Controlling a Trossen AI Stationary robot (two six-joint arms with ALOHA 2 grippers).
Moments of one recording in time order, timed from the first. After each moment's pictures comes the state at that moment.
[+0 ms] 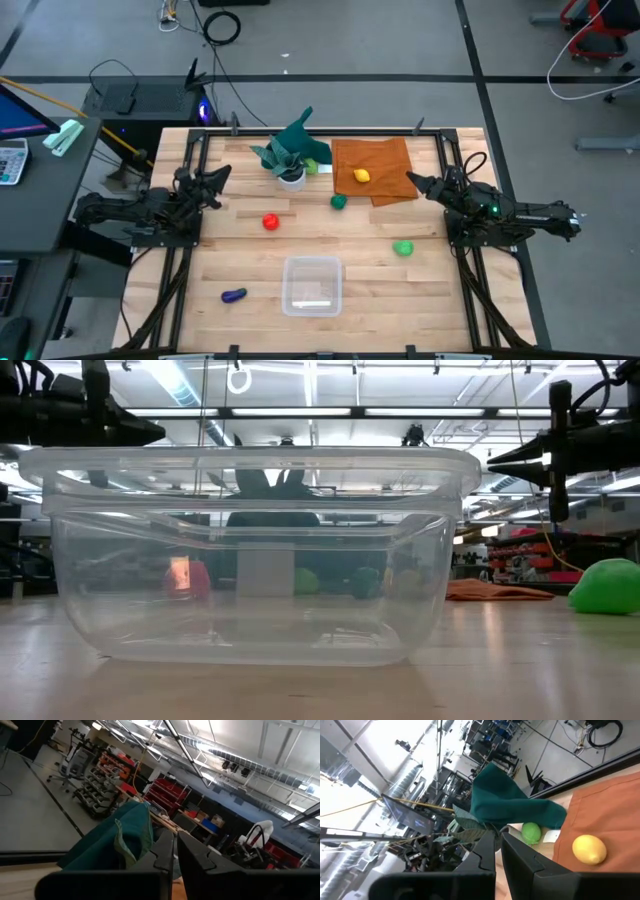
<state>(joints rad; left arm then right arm) -0.11 0.01 0.01 0.33 -0.82 -0.41 -0.09 0.00 0.03 0.06 0.48 0.99</state>
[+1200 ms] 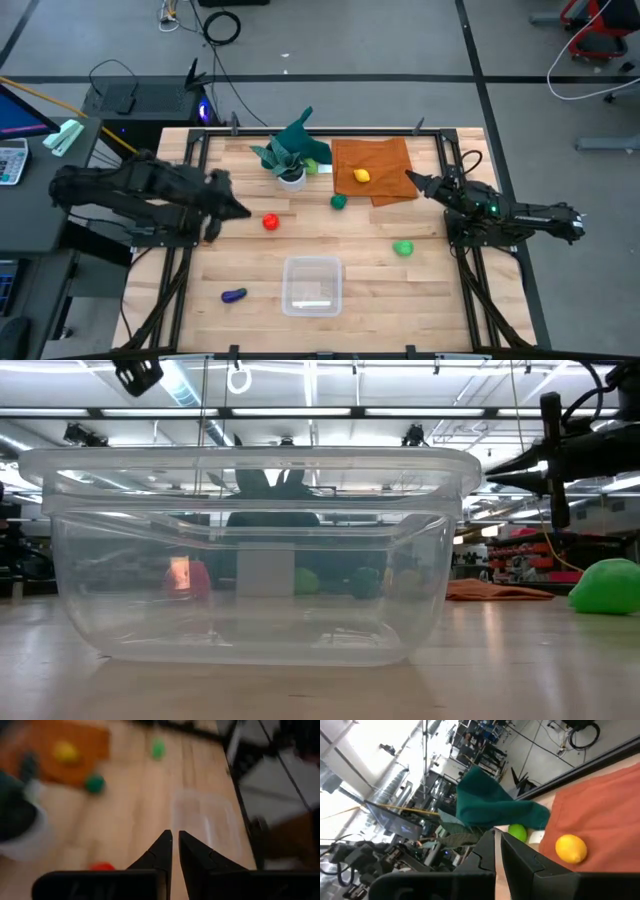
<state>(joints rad) -0.12 0.81 0.95 -0.72 0.02 -0.32 -0.14 0.05 0.03 0.03 0.48 1.04</state>
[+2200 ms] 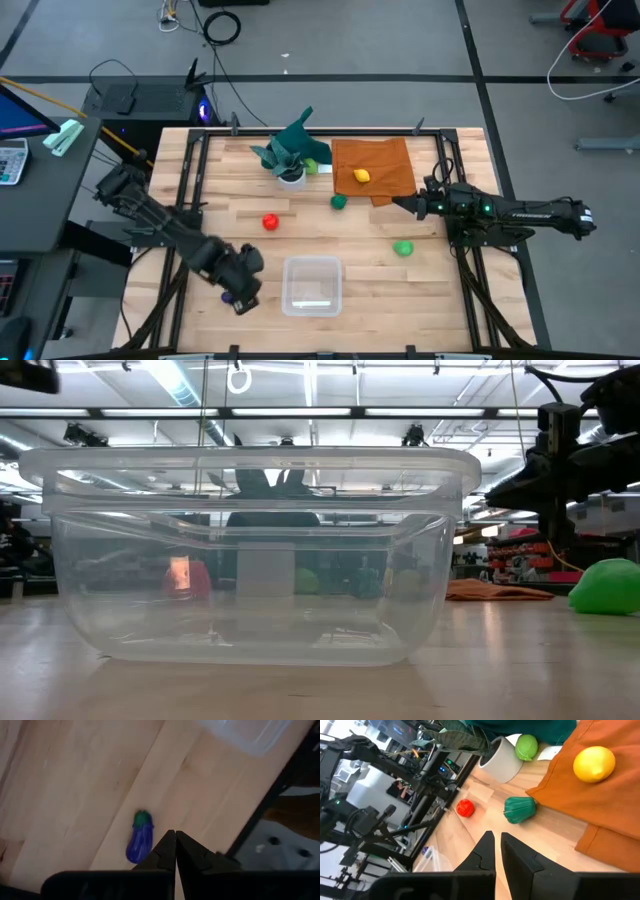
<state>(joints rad) -0.65 1.51 1.24 -1.03 0.00 -1.17 -0.14 0.23 0.03 0.00 0.08 0.94</state>
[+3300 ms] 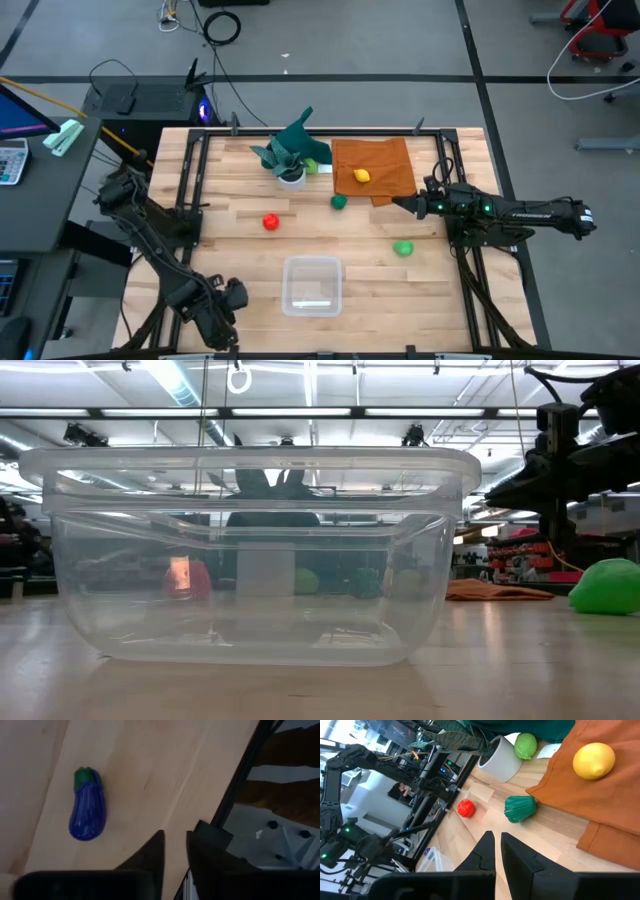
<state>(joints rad) -0.92 1.58 1.17 -0.83 -0.05 -1.35 -0.14 0.23 0.03 0.00 0.08 0.97</state>
